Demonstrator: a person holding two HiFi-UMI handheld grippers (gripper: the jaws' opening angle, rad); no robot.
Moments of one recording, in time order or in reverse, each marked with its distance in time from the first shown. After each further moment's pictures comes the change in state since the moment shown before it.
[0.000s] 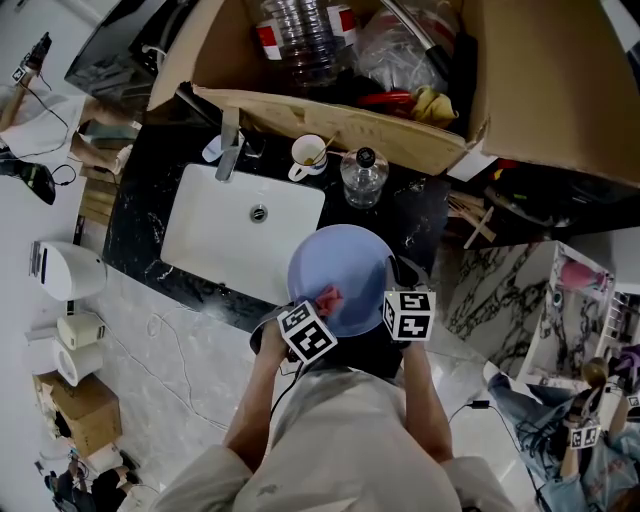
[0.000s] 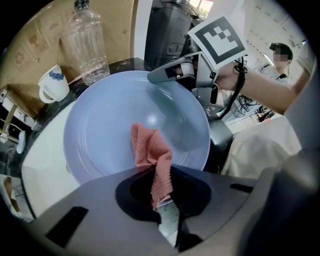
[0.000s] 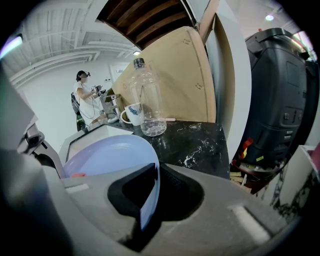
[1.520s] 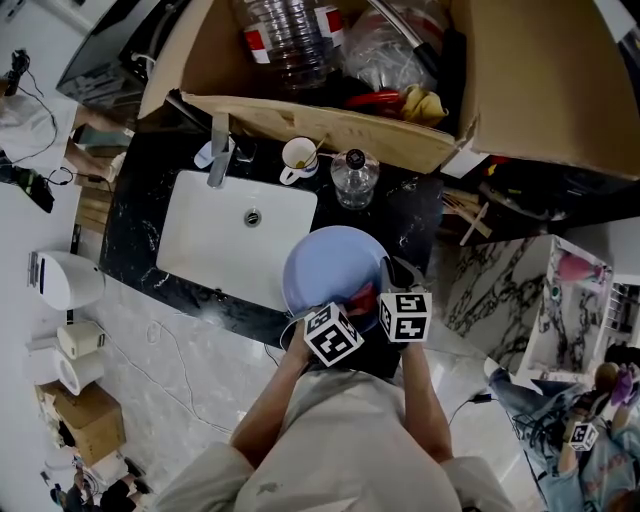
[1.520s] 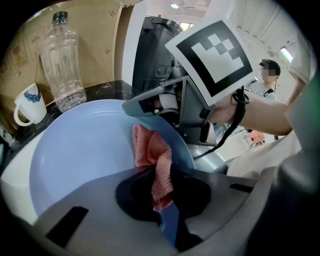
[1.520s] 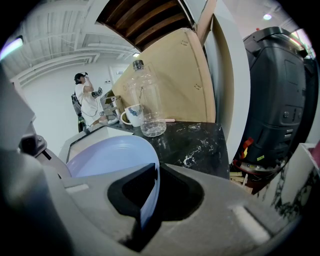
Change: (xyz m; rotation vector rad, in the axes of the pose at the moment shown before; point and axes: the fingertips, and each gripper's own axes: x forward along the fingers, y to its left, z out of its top) left arm 0.019 -0.037 0.077 0.033 -0.230 -0.102; right arm -0.001 0.000 0.000 0.013 -0.017 0.009
